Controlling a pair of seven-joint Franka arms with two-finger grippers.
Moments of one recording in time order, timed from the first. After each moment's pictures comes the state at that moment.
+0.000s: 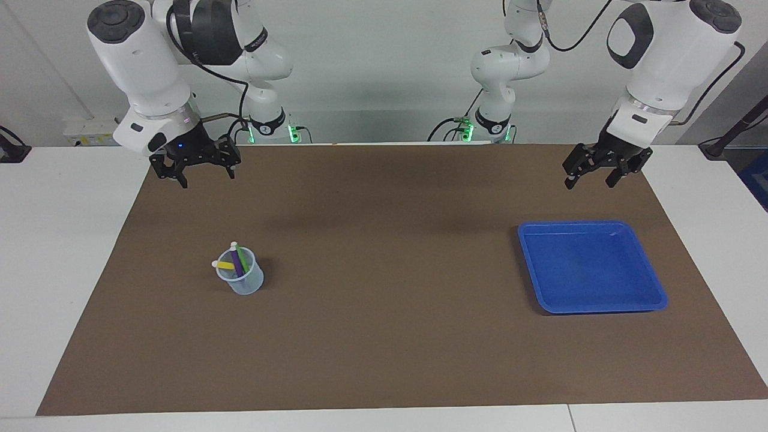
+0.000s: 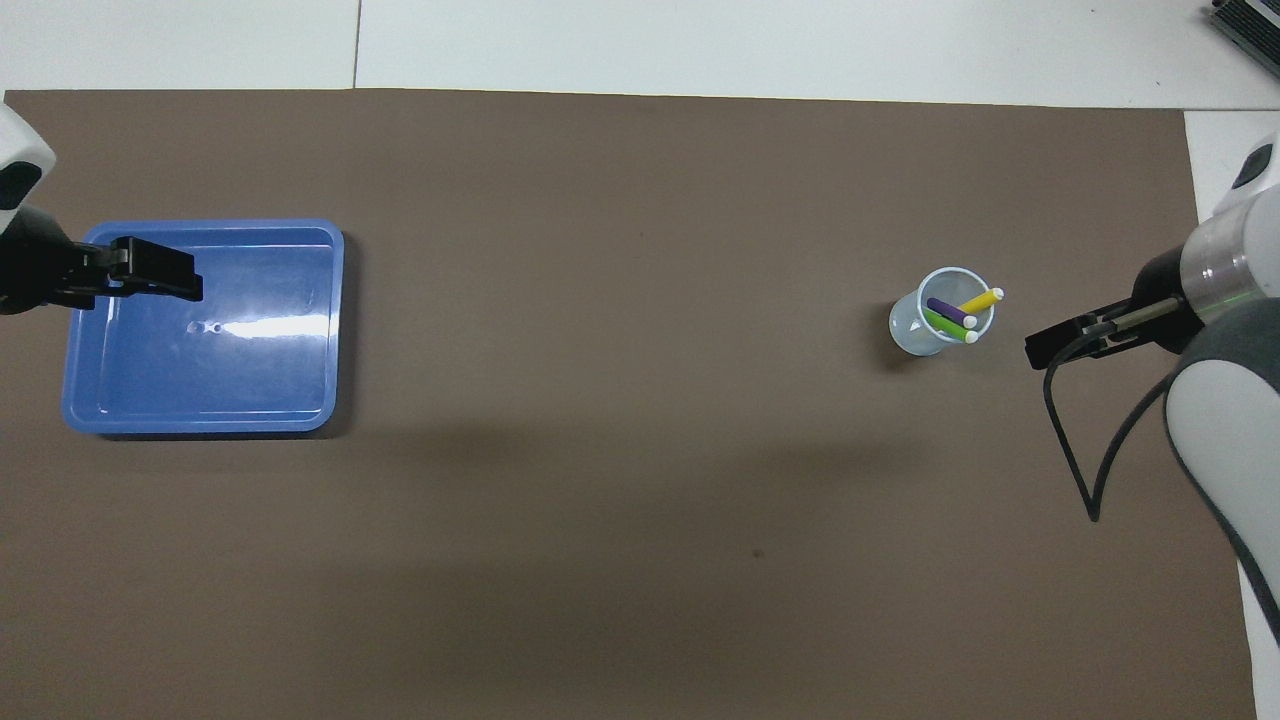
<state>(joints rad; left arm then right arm) 0.14 0.02 -0.20 -1.63 -0.05 1.71 -0.06 0.00 0.01 0.05 -1.67 -0.03 1.62 -0.19</state>
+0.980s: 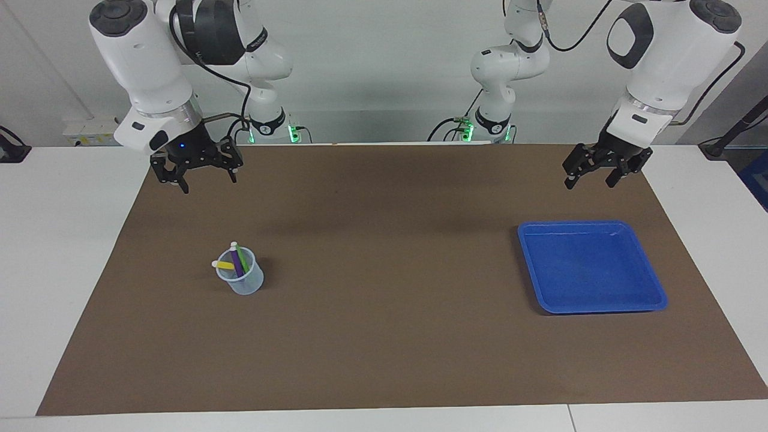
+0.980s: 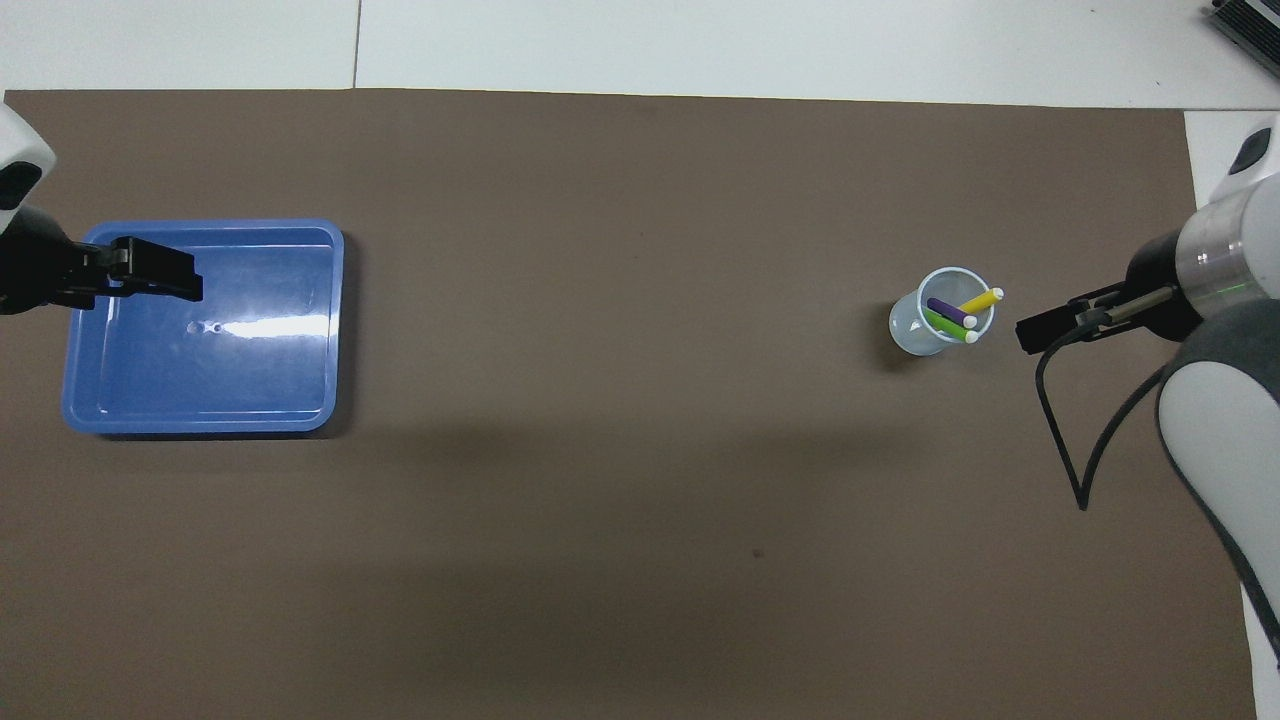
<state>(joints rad) 0.14 0.02 -0.20 -1.63 -0.05 1.71 -0.06 0.01 0.01 0.06 -1.66 0.00 1.69 -0.23</state>
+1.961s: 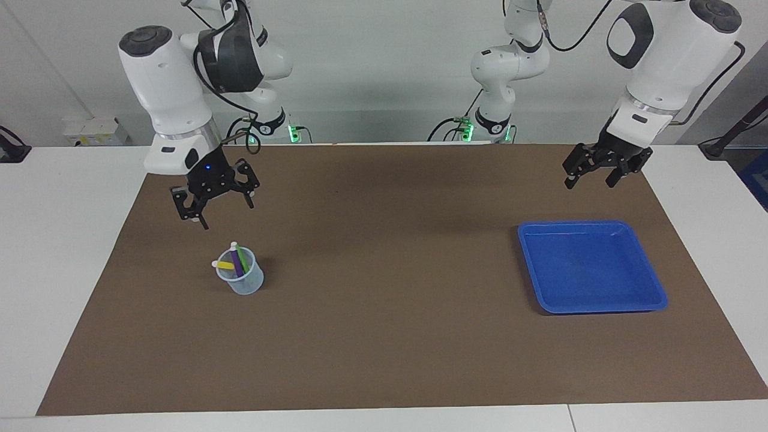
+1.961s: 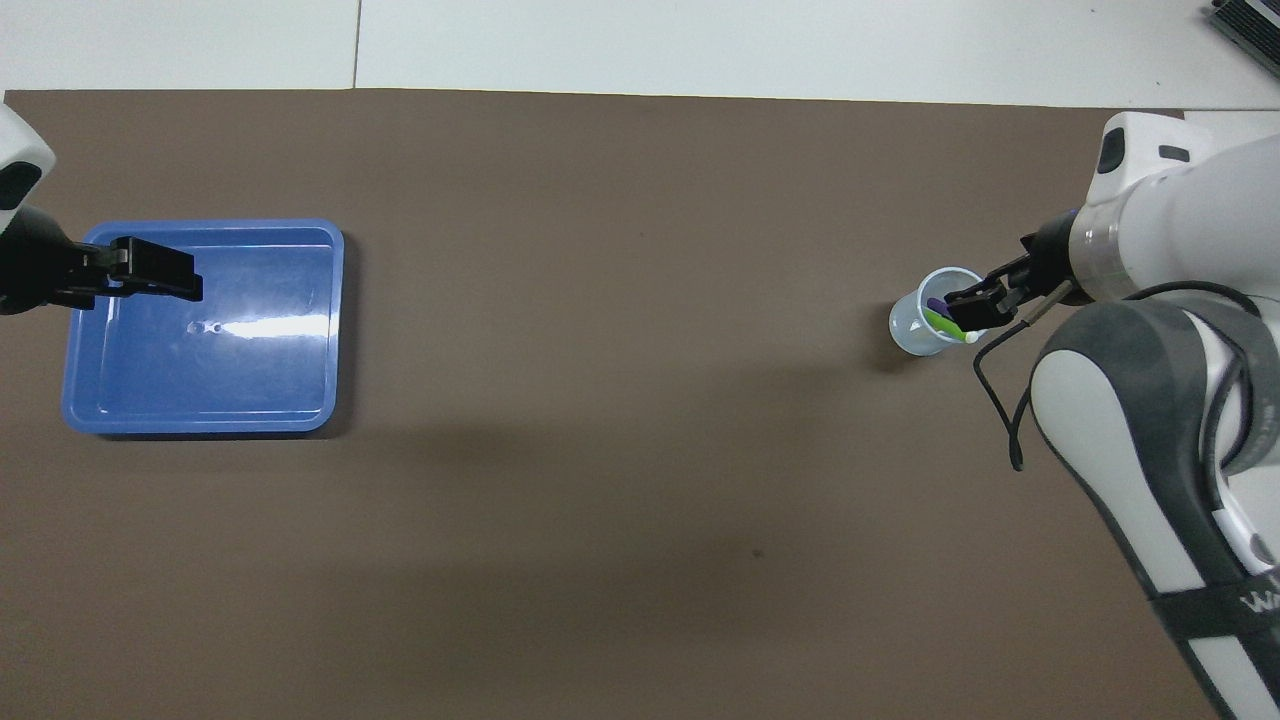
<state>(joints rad) 0.14 0.02 -0.20 -1.63 -0.05 1.71 -0.06 0.03 0.09 0.06 -1.80 0.03 2.05 -0.54</state>
